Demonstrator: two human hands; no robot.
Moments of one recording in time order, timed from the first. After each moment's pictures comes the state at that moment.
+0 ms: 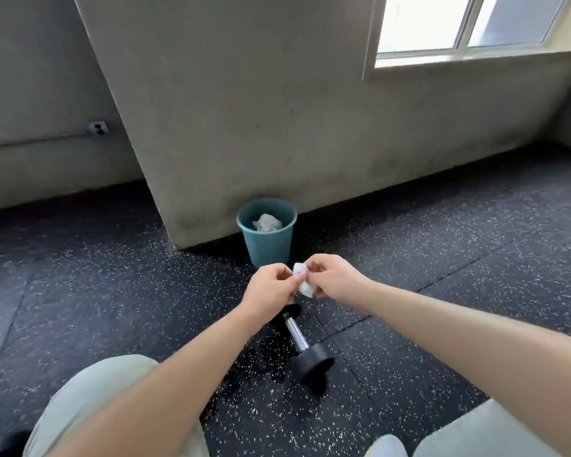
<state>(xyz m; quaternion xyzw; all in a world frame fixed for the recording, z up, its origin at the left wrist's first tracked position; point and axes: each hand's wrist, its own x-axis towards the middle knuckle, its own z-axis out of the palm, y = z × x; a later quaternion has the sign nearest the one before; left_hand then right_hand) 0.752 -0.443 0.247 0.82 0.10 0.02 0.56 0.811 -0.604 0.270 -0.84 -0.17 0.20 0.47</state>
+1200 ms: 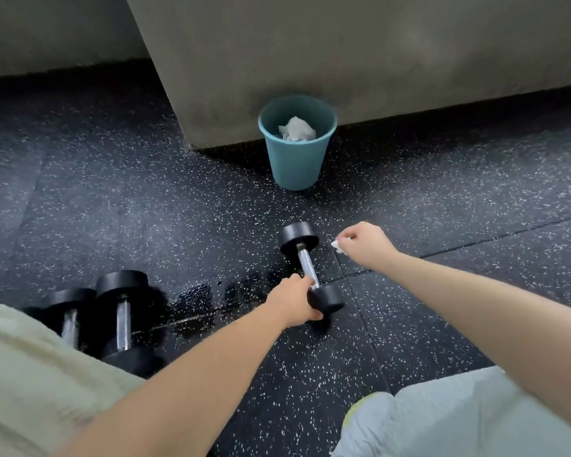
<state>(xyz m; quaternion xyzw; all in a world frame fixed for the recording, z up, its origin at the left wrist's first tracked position) 0.768 -0.484 0.040 0.93 0.12 -0.25 0.25 0.916 -0.629 0.096 -0.91 -0.16 0.24 0.30</state>
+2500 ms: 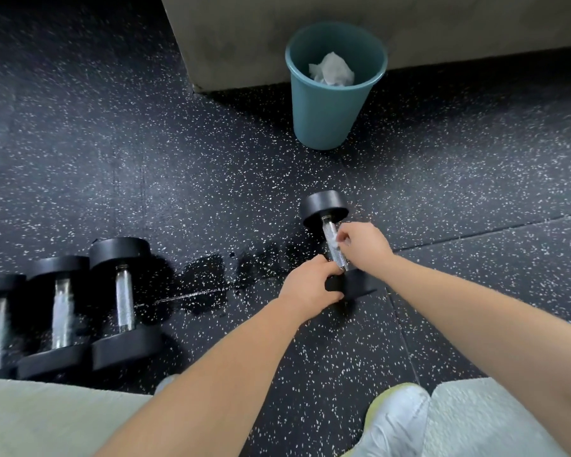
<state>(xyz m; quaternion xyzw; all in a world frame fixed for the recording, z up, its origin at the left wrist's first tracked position) 0.761 -0.451 -0.032 0.92 0.09 -0.14 0.36 0.913 -0.563 -0.042 -0.94 -0.25 0.20 0.13</state>
